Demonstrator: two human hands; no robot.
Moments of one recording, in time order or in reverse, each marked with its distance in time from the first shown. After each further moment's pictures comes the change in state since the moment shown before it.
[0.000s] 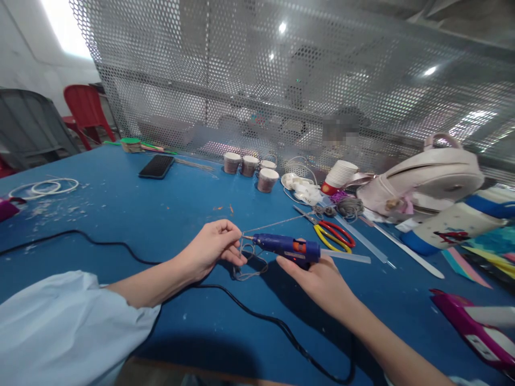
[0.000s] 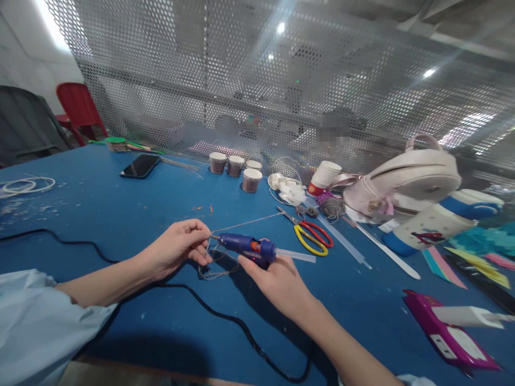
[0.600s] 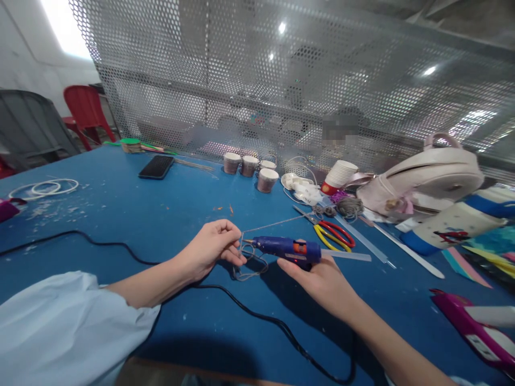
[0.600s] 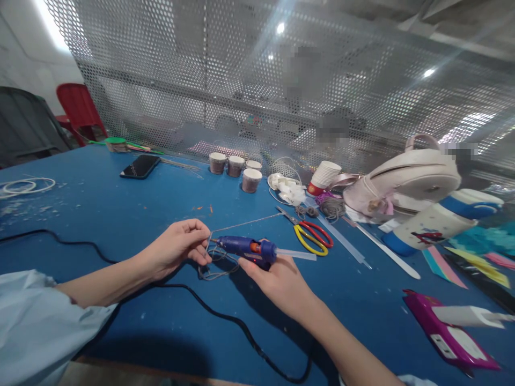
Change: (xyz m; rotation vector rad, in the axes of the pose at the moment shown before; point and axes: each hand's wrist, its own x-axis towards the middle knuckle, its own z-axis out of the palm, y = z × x) left_hand -0.001 0.001 -0.001 0.004 0.003 0.005; right_hand 0.000 -0.002 -0.005 0.031 -0.028 -0.007
